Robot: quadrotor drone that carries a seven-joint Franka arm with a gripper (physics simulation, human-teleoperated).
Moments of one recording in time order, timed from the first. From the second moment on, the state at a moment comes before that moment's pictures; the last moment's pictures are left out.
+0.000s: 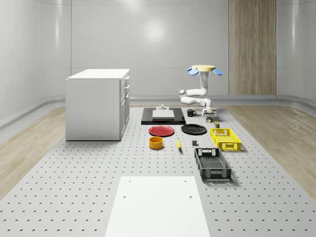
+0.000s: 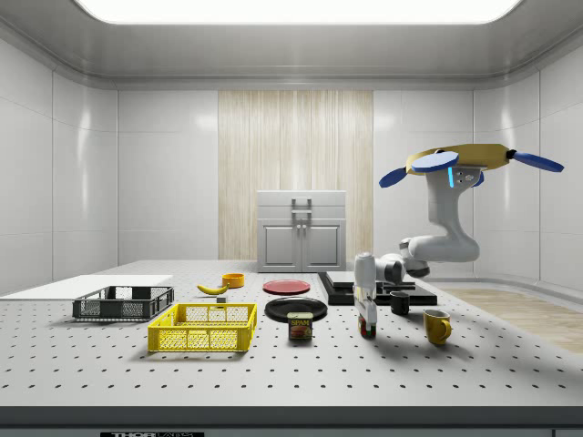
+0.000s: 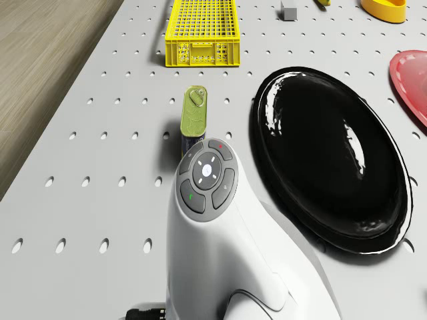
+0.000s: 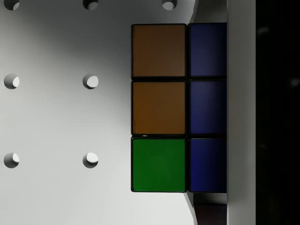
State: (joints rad) arm -1.22 -1.39 1.23 -2.79 -1.95 1.52 1.68
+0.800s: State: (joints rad) arm -1.23 -1.42 1.30 -2.81 -1.87 1.51 1.69
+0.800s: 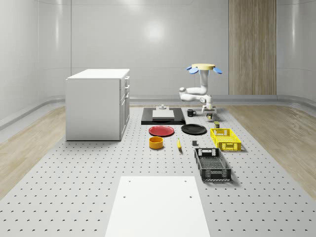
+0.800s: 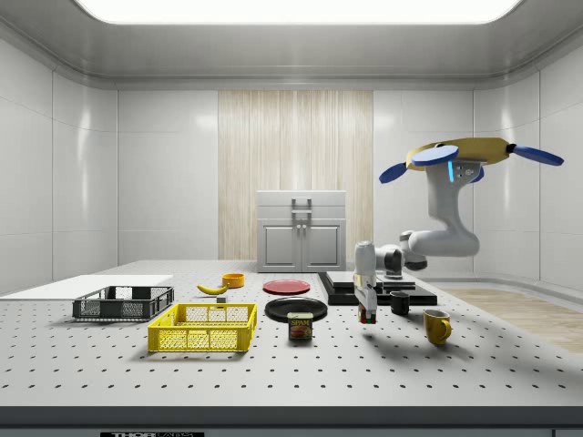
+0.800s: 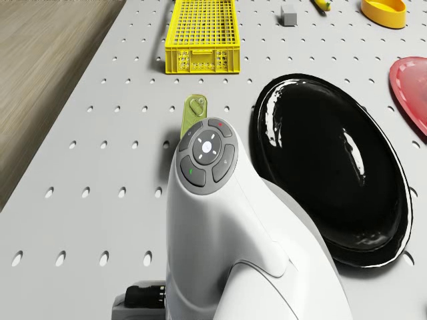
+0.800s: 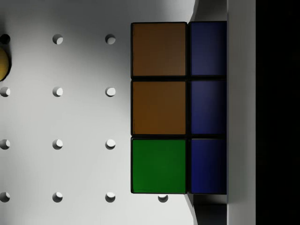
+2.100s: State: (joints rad) arm -1.24 -1.47 1.31 -2.81 -1.85 1.56 1.70
